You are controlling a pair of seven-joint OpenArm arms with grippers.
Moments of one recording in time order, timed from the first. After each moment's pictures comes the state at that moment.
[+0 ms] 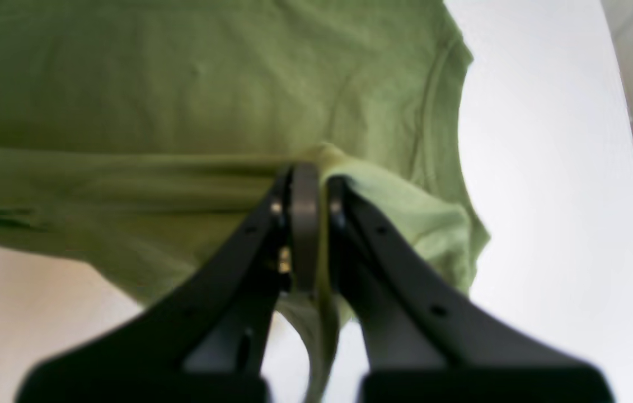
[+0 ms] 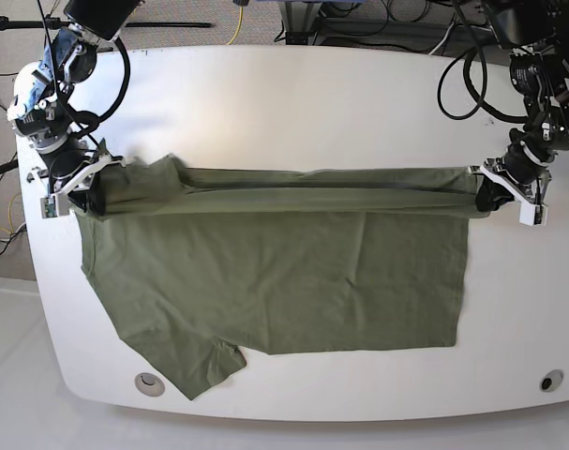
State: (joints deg) left arm 4.2 -18.3 -26.7 85.2 -33.7 -31.0 44.7; right arm -5.0 10.9 38.5 94.5 20.6 40.6 -42.2
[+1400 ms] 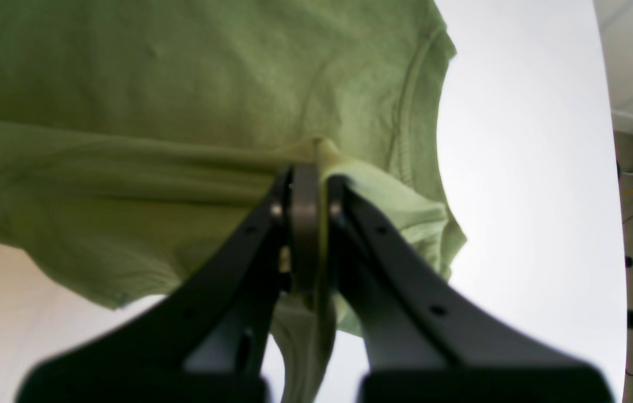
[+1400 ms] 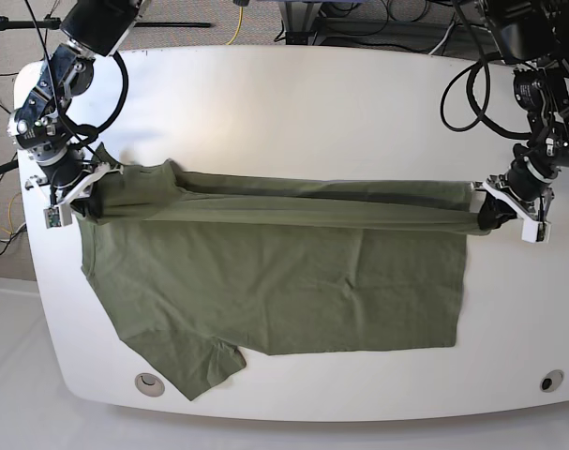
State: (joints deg) left arm 0.0 -19.4 -25.8 83.3 -33.3 -31.5 44.5; right arm -0.9 11.4 37.9 89.5 12.4 41.0 -42.2
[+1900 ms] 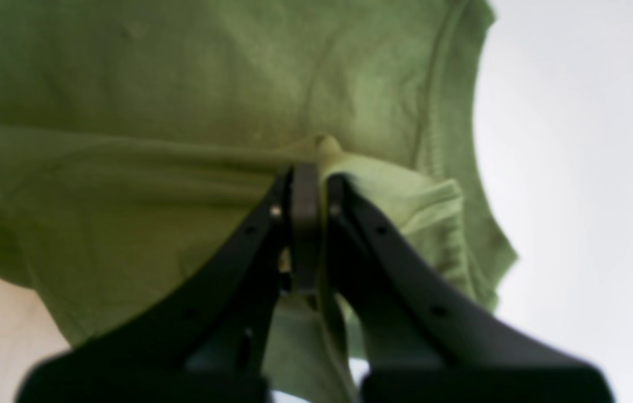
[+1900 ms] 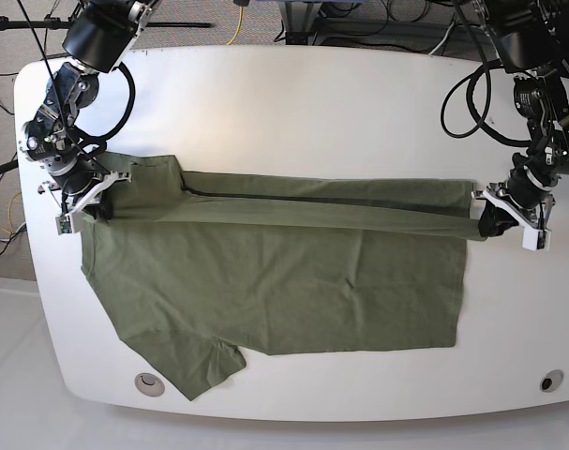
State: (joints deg) left arm -2.2 -19.5 -24.9 81.4 -31.6 -31.0 43.6; right arm 3.1 11.7 35.8 80.0 9.5 40.6 -39.3
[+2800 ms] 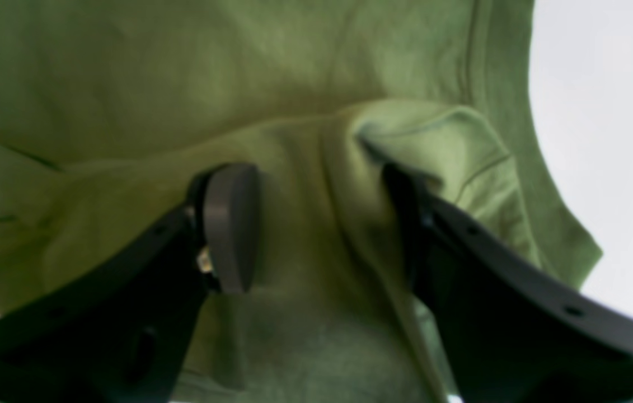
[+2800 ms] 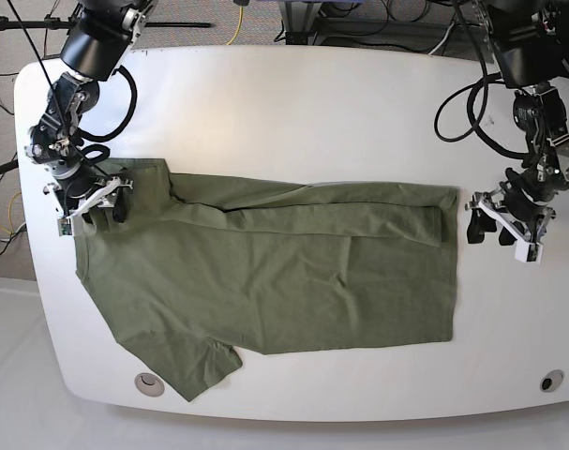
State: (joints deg) left arm -6.1 -20.6 -20.2 77.3 -23.6 -29.9 40.6; right arm 5.1 13.3 33.6 71.8 9.2 39.3 -33.2
